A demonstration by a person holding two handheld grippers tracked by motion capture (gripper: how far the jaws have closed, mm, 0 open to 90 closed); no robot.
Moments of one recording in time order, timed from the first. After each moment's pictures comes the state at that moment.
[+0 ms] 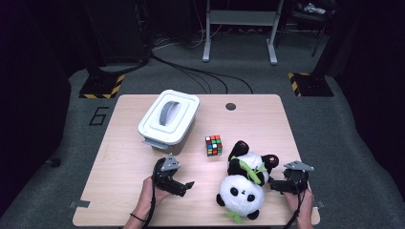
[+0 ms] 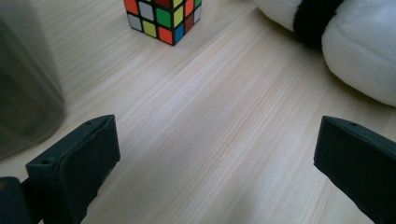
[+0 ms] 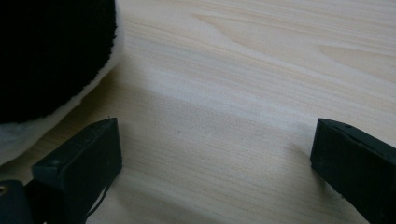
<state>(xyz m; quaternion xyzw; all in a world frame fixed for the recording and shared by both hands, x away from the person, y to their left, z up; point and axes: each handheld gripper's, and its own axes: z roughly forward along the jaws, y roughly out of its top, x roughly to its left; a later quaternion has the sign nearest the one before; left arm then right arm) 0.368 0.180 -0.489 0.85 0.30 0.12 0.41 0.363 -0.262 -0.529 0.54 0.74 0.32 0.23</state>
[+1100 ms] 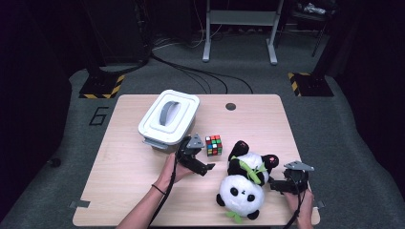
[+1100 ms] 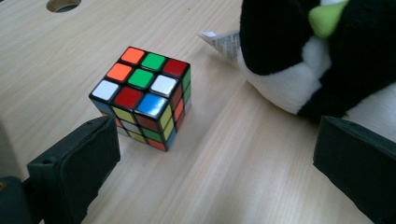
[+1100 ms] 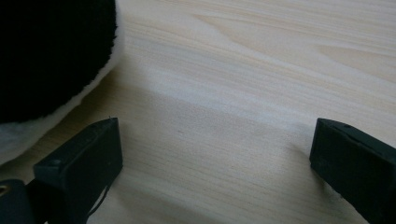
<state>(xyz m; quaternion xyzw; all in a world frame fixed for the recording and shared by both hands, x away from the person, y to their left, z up) 0.435 0.114 -0.458 0.87 0.23 0.11 0.41 0.363 -0.261 -0.529 0.55 0.74 0.32 0.23</state>
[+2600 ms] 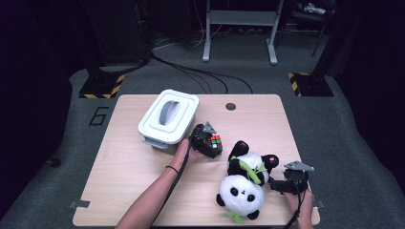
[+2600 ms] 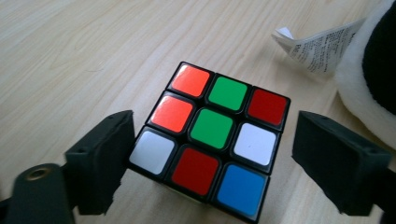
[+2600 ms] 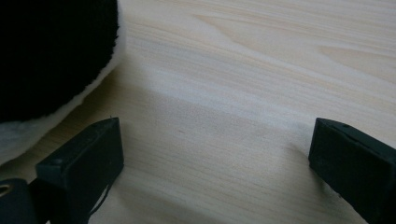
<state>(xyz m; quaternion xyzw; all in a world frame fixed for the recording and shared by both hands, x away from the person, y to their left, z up) 0.503 0.080 -0.486 0.89 0.25 0.11 0.37 0.363 -0.261 -0.529 0.54 0.74 0.32 0.23</state>
